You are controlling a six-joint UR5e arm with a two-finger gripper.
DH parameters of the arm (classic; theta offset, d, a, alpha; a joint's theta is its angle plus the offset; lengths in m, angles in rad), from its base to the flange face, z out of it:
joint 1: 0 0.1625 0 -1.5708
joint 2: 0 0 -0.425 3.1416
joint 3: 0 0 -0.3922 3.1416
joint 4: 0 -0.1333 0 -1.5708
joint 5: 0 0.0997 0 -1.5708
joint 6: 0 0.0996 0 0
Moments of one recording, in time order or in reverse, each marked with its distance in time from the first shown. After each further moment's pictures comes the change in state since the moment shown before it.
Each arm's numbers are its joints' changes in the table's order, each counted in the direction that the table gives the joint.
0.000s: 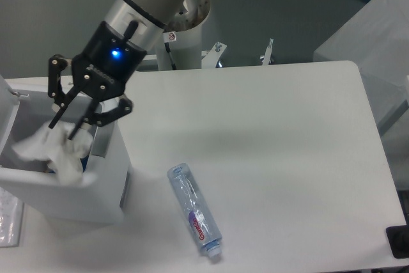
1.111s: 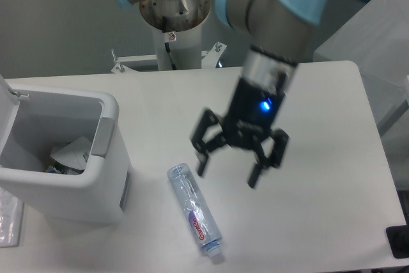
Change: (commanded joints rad) arm 0.221 0.327 0.210 0.005 0.342 0.023
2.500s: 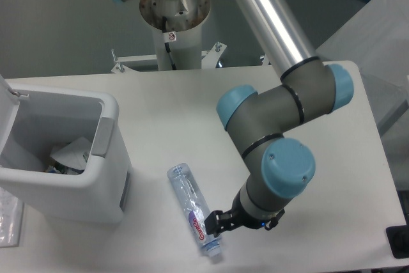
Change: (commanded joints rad) arm -0.173 0.342 0.373 0.512 0.341 -0.124
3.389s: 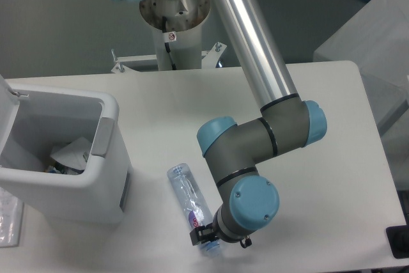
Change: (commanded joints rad) arm -0.045 0.060 -0.003 -0.011 0.072 -0.098
